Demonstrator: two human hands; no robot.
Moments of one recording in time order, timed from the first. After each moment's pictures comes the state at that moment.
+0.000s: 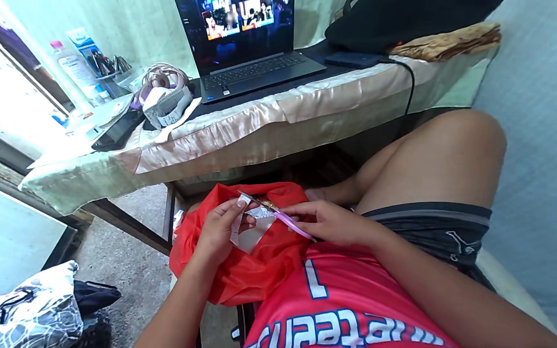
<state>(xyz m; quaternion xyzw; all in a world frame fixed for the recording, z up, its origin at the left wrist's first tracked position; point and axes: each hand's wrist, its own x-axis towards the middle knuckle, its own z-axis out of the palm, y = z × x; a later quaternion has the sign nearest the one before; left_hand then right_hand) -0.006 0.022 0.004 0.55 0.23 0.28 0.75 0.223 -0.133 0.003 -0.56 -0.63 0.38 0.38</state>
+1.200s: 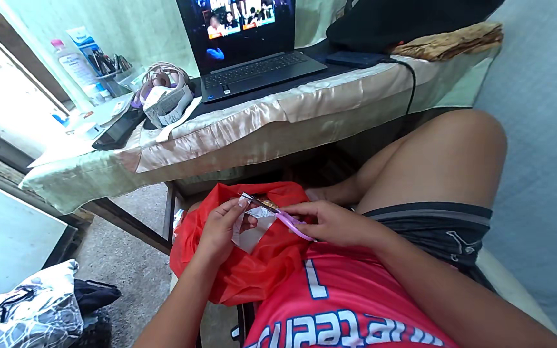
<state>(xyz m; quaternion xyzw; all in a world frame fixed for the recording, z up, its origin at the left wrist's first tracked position) -0.004 0.021 0.002 0.55 0.22 0.29 0.75 0.222 -0.134 0.004 -0.56 -0.65 0.35 0.37</state>
